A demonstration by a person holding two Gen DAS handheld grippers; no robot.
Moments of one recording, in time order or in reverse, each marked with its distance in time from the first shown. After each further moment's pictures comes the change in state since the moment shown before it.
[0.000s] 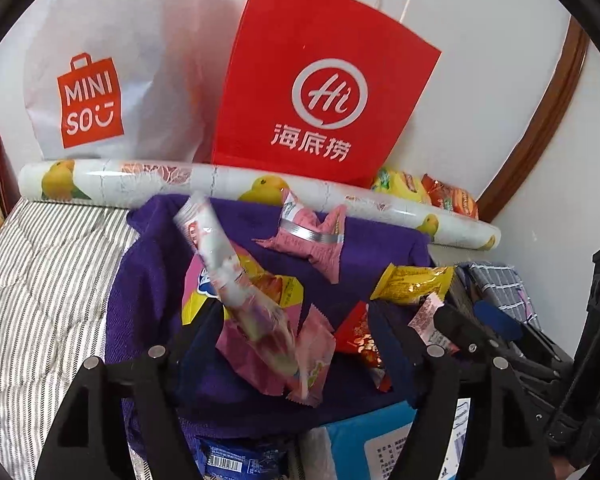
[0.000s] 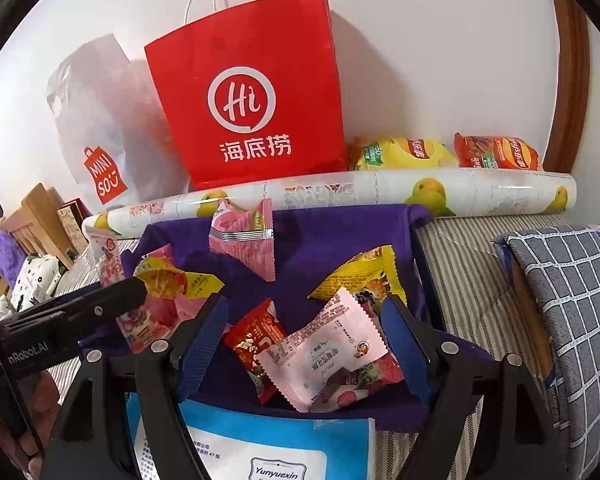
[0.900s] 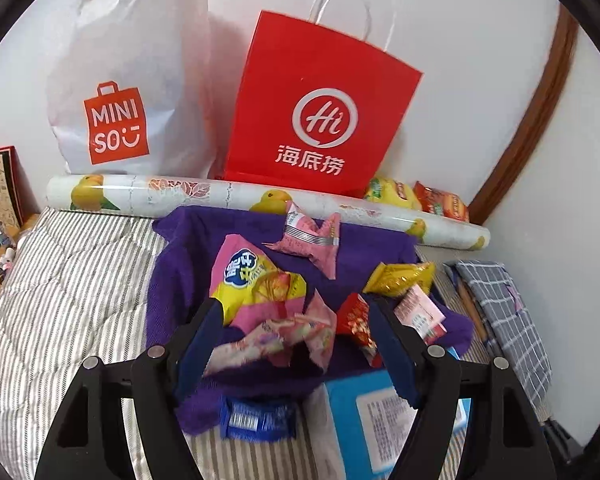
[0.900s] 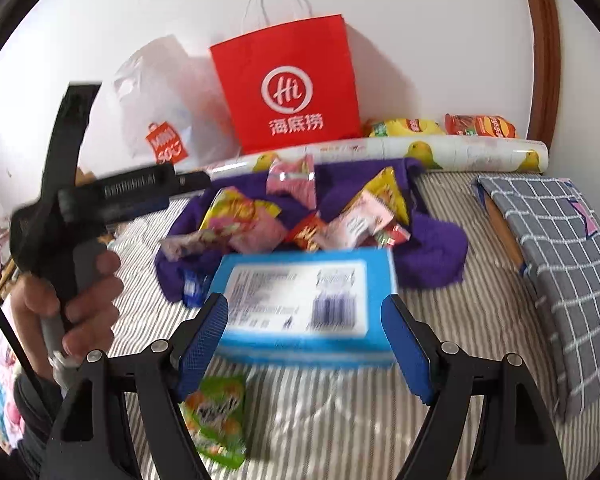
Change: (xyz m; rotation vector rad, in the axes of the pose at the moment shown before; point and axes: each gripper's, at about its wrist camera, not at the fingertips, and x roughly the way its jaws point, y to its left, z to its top) left arm -0.057 0.000 -0.005 0.025 -0.026 0.021; right arm -0.113 0.027 -0.084 0.006 0.028 0.064
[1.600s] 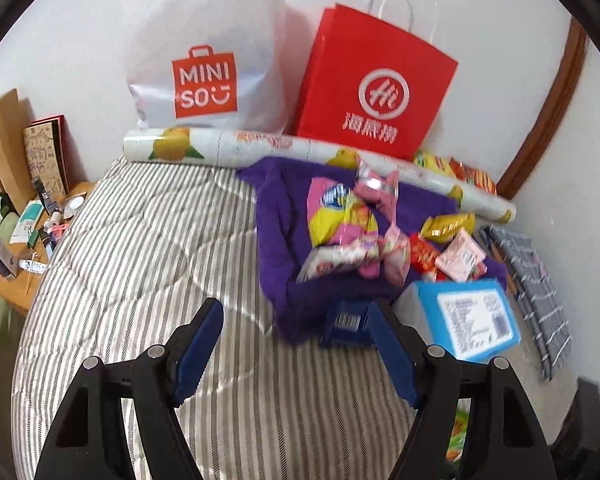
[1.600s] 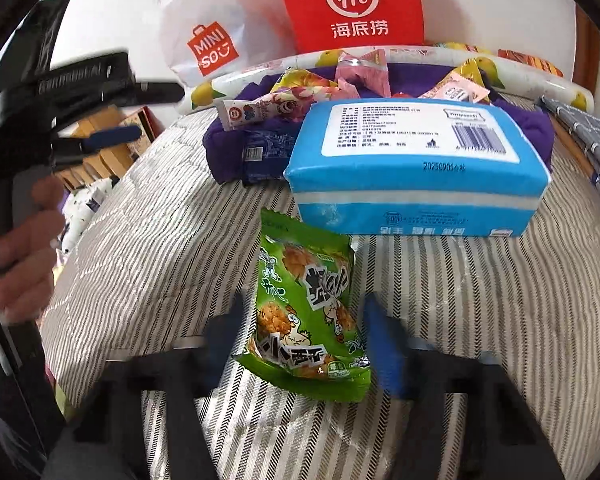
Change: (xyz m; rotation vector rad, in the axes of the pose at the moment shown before) left arm -0.044 0.060 -0.054 -0.012 0.060 0.105; right arm 0.045 0.065 -0.087 -0.028 0.176 0.079
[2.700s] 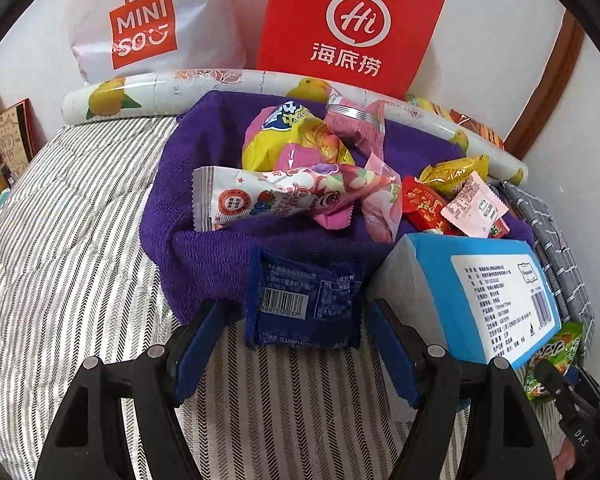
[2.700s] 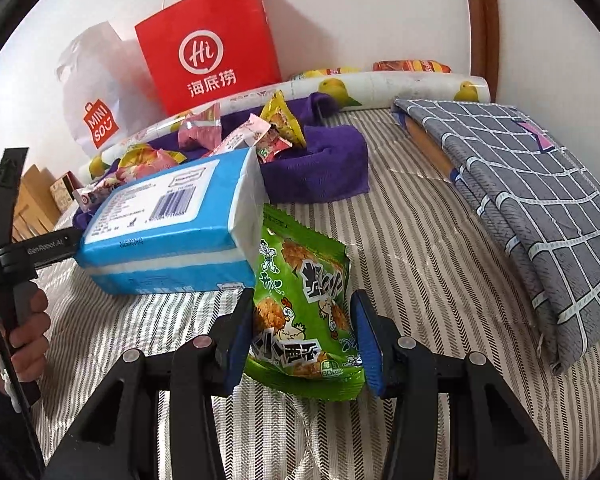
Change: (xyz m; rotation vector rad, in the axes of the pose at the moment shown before) left arm 0.081 -0.050 -0.031 0.021 0.077 -0.005; right arm -0.036 -0.148 0.012 0.124 -0.143 -0.204
